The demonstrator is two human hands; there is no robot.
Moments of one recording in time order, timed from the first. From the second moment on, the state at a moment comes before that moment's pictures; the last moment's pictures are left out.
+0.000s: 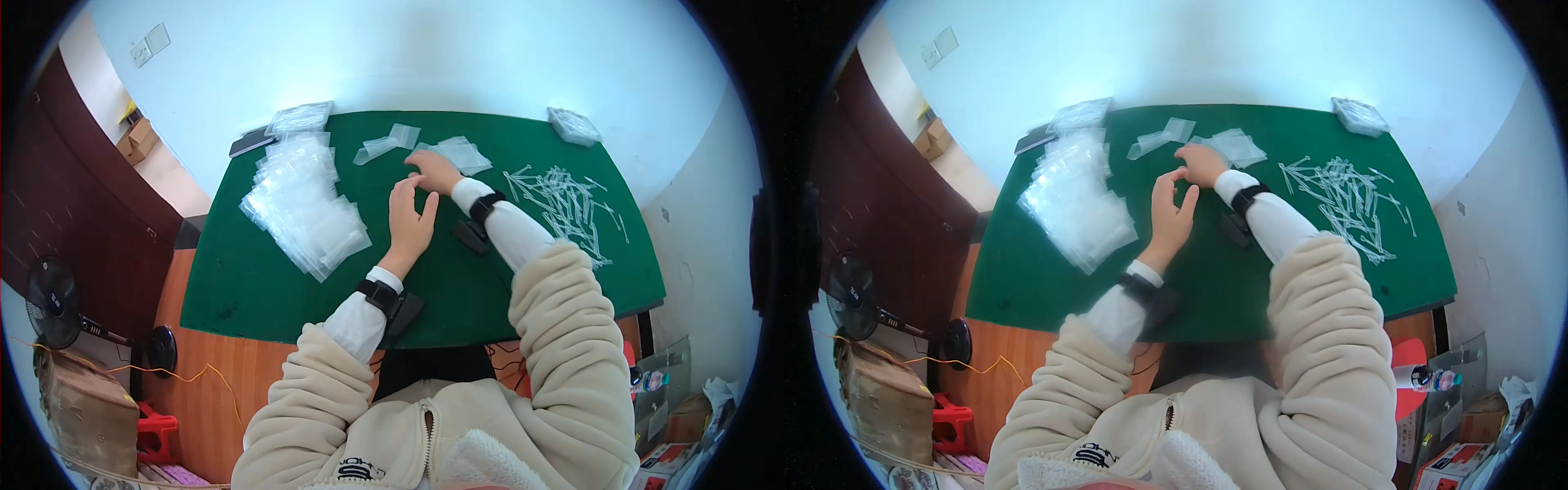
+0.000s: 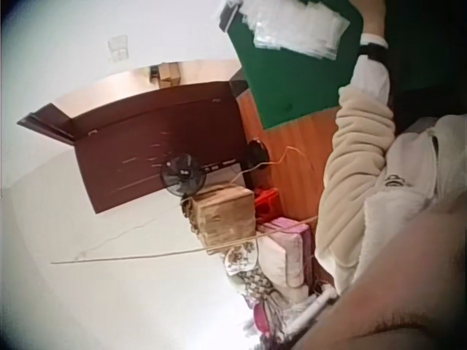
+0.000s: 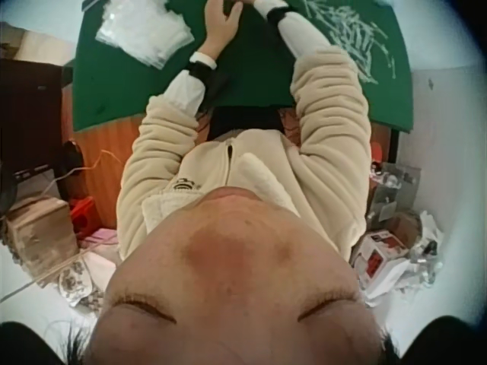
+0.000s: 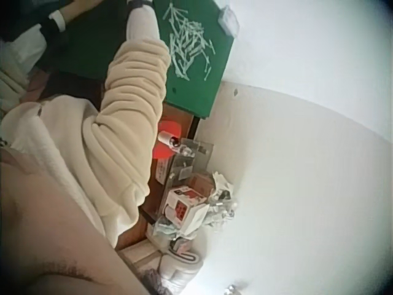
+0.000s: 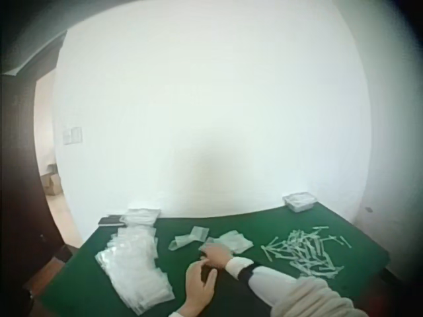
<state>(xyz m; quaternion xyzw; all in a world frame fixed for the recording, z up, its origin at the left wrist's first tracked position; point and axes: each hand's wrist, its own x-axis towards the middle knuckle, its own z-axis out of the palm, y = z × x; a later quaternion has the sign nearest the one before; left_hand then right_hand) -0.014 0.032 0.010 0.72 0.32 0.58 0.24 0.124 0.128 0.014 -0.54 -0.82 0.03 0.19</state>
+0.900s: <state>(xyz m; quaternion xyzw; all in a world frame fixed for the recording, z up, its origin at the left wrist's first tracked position) -0.016 0.044 0.010 0.58 0.41 0.69 0.13 0.097 0.068 0.061 -0.44 -0.86 0.09 0.25</state>
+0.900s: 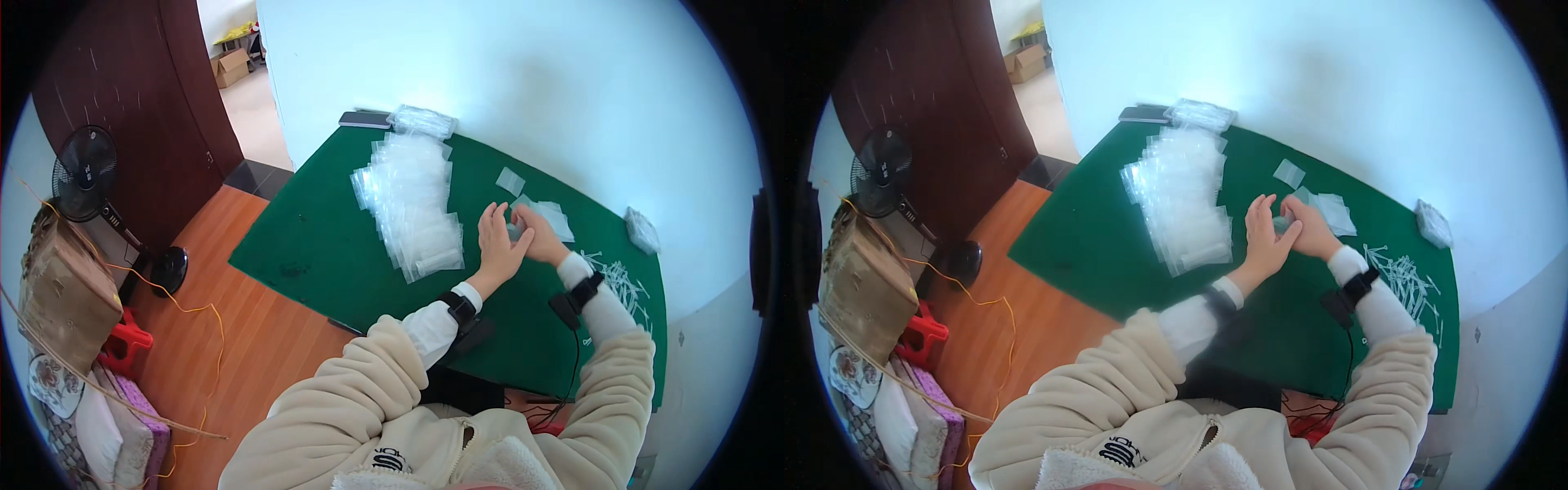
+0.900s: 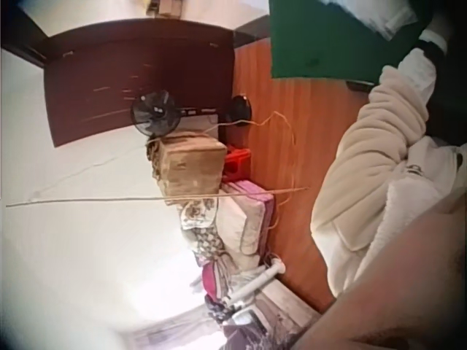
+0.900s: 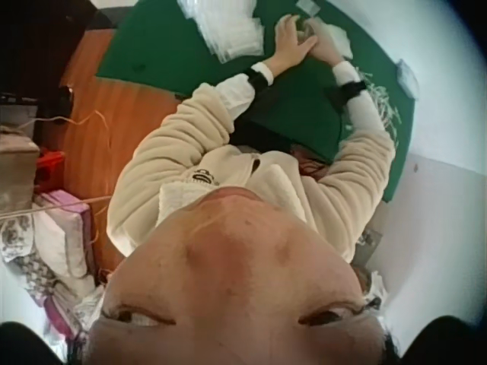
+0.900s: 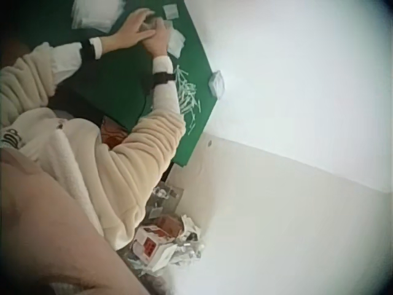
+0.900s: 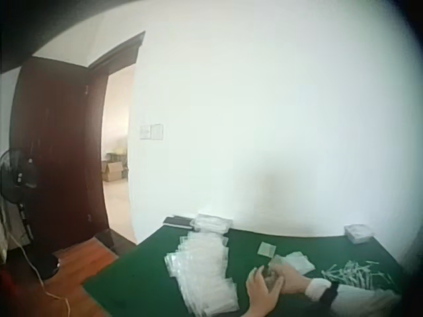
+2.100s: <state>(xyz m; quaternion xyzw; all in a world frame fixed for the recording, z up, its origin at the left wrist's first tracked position) -0.031 0.057 0.005 0.76 0.35 0.52 0.15 0.326 -0.006 0.027 -0.78 -0.59 -0.06 0.23</state>
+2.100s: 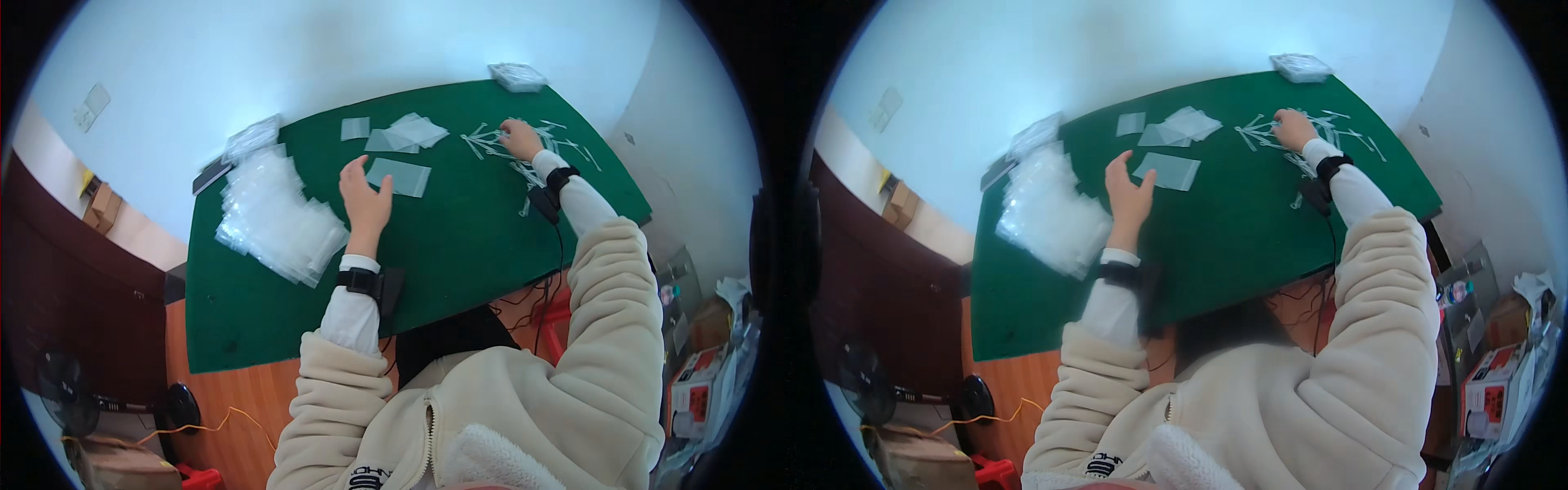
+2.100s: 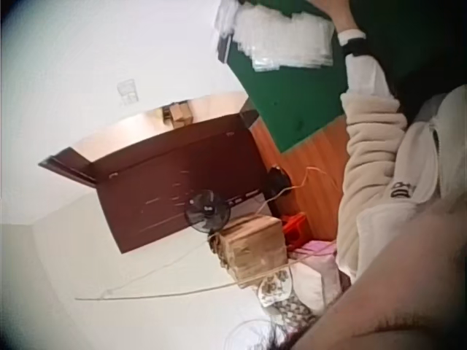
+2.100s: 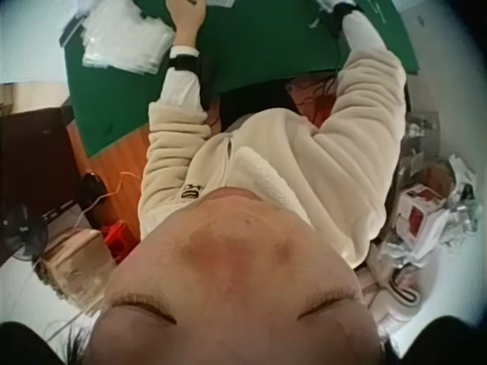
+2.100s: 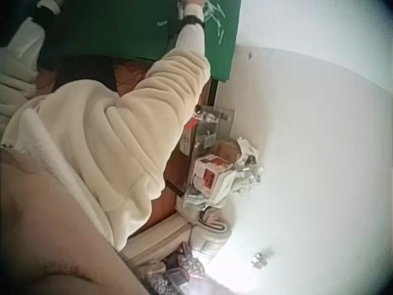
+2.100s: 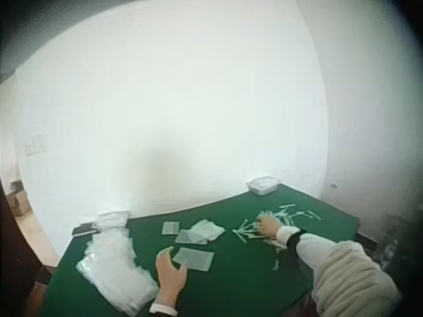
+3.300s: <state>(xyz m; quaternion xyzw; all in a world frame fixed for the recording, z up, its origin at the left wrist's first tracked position) -0.035 0.057 0.000 0.81 0.38 0.42 0.17 0.369 -0.029 0.002 -0.92 -0.38 0.04 0.11</state>
